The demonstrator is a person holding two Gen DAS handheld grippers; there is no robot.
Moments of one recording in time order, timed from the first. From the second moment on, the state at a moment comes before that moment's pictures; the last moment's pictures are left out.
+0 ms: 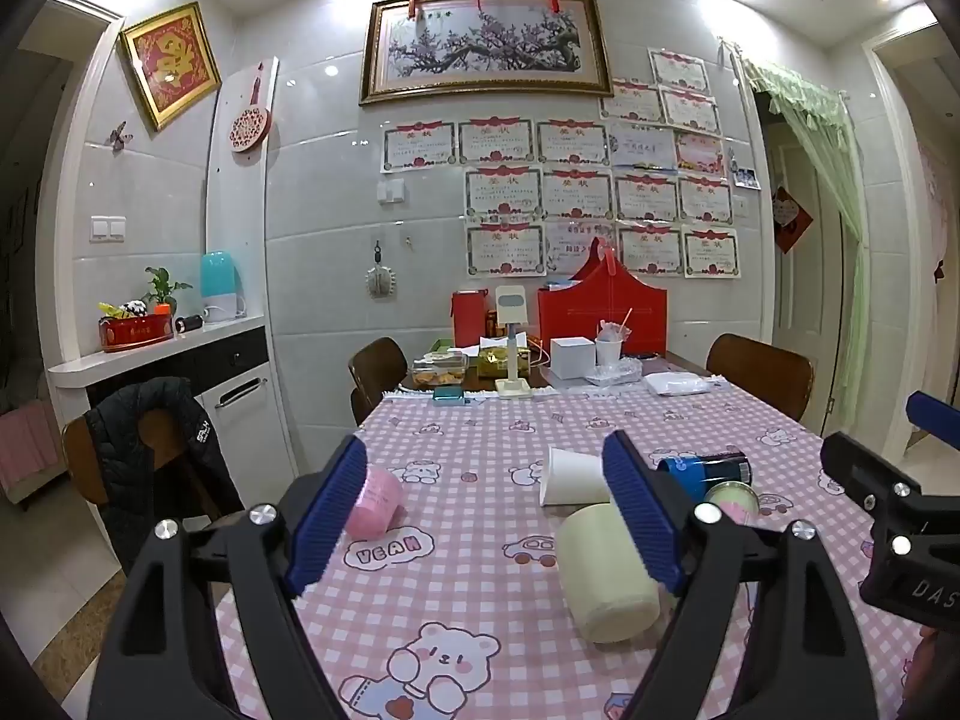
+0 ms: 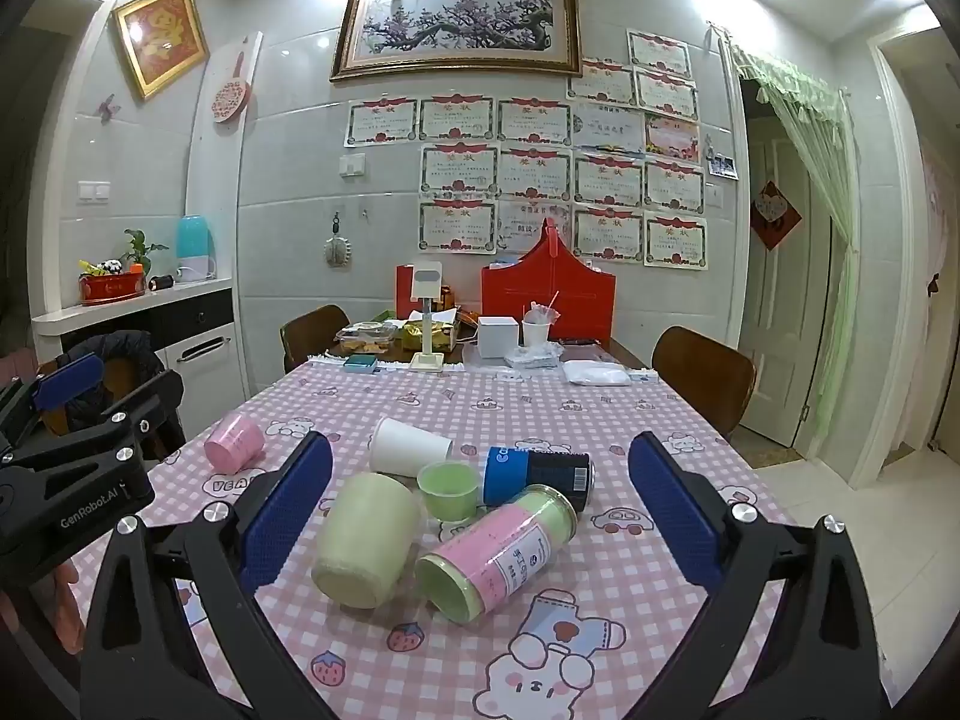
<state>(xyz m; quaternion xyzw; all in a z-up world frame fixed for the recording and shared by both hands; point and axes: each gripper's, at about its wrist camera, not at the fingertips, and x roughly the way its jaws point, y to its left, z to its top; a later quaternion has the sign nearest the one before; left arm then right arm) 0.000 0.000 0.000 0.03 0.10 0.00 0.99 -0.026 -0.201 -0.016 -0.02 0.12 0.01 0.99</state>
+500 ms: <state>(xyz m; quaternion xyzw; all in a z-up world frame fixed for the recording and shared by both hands) 0.000 0.000 0.000 0.02 0.10 0.00 0.99 -0.029 -0.204 -0.011 -0.02 0.11 0.01 0.99</state>
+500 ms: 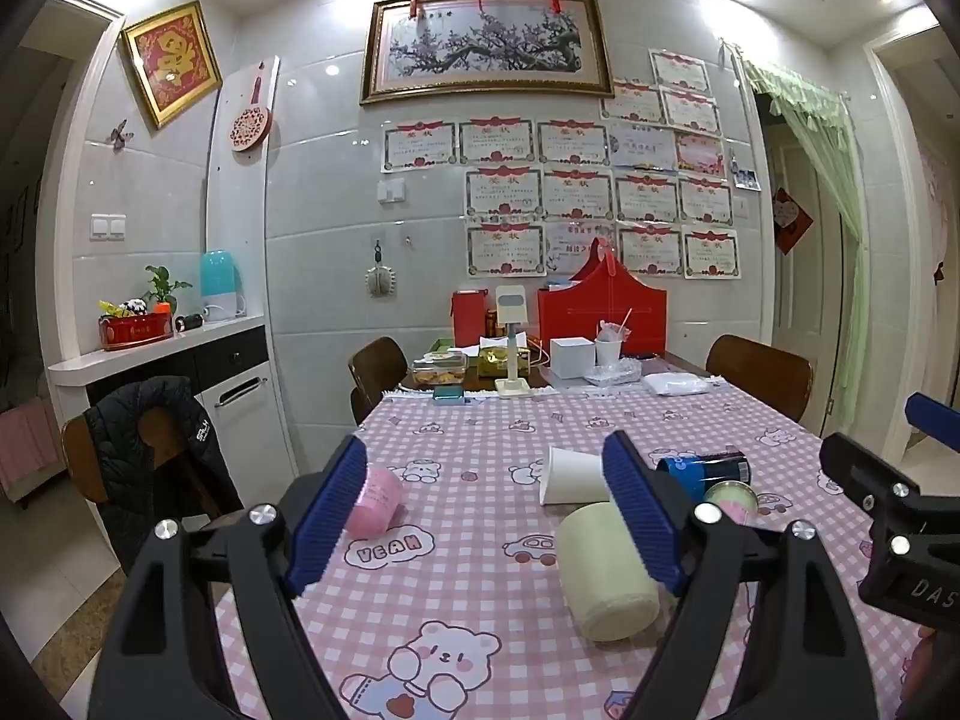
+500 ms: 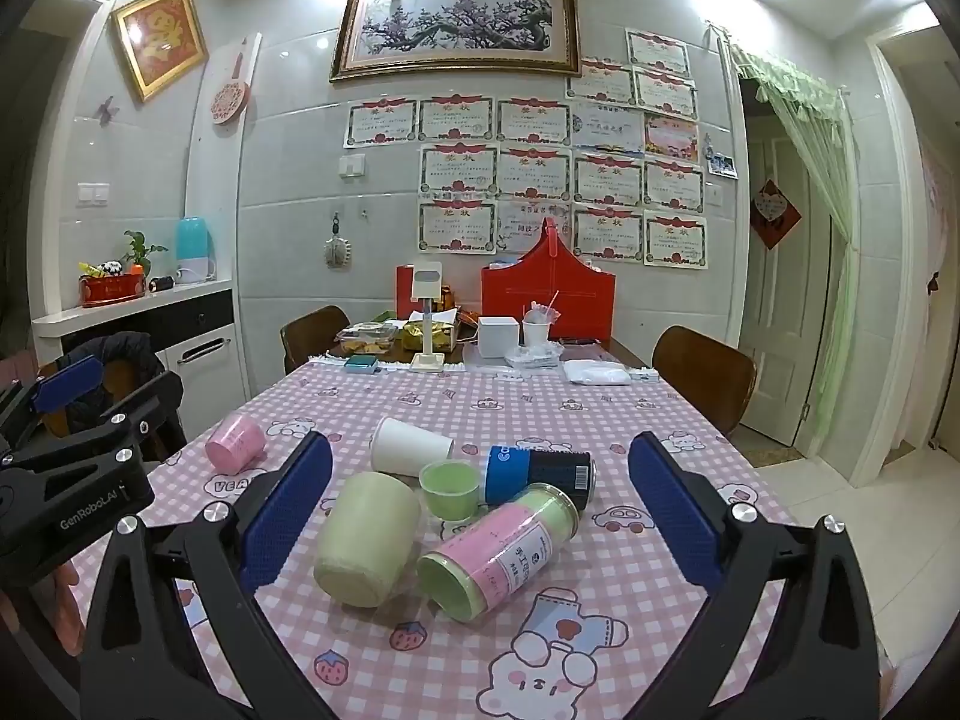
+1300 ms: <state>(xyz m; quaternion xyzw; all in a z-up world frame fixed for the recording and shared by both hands) 0.000 -0.001 -0.001 0.02 0.10 0.00 0.99 -0.028 -0.201 -0.015 -0.02 0.11 0.01 0.99</state>
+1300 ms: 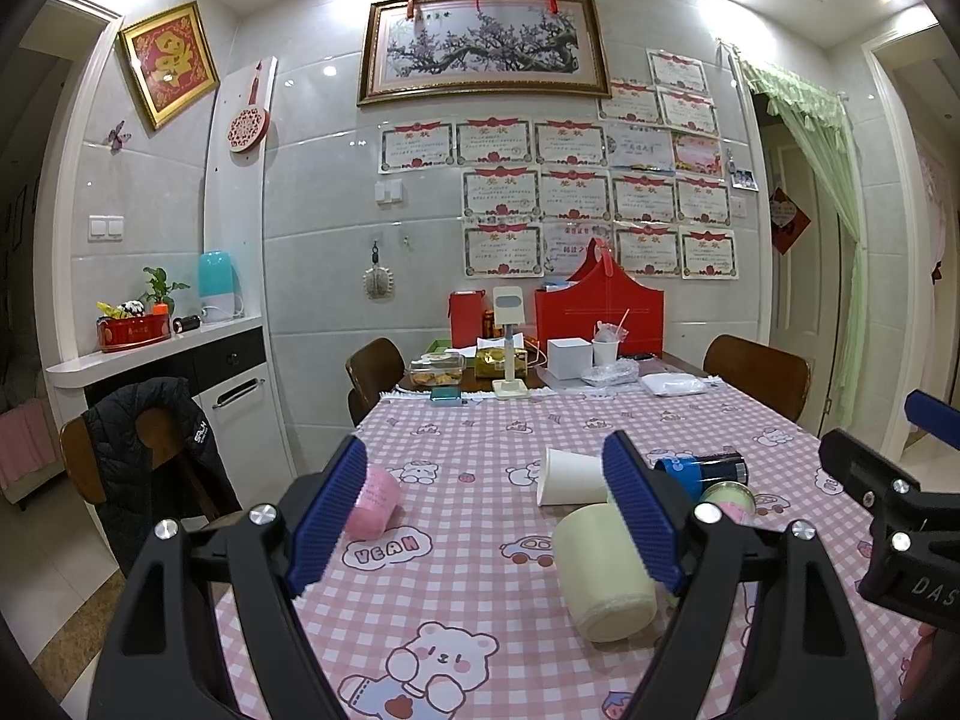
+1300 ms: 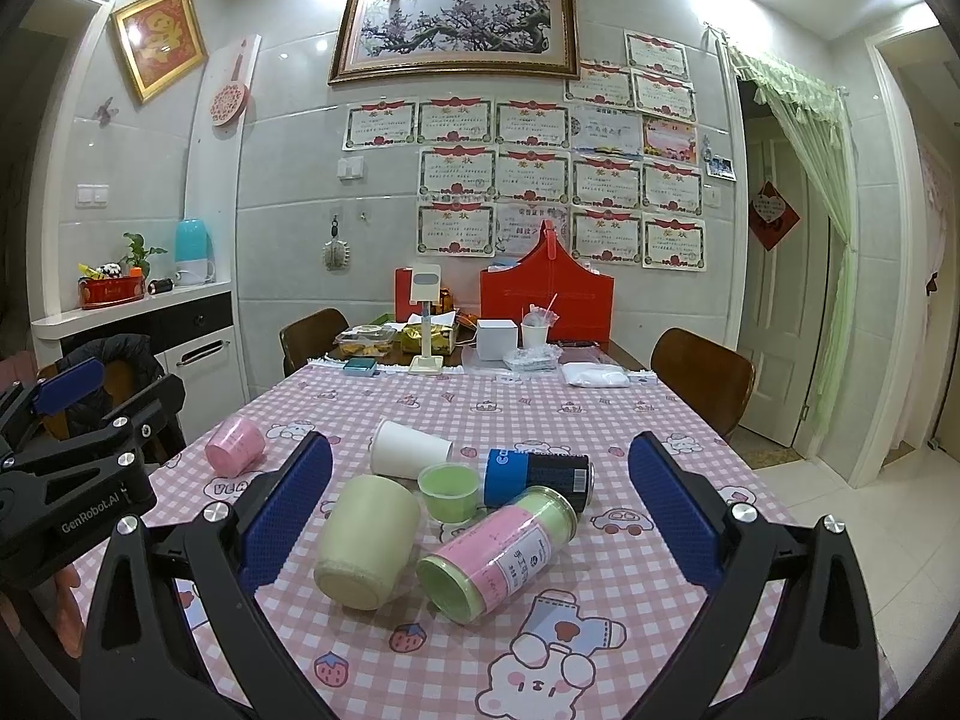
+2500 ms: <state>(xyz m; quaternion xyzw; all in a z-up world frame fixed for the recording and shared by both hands) 0.021 -0.012 0.002 0.04 0.12 -0.01 0.99 -0.008 -0.214 -0.015 -0.01 0.12 0.00 0.99</state>
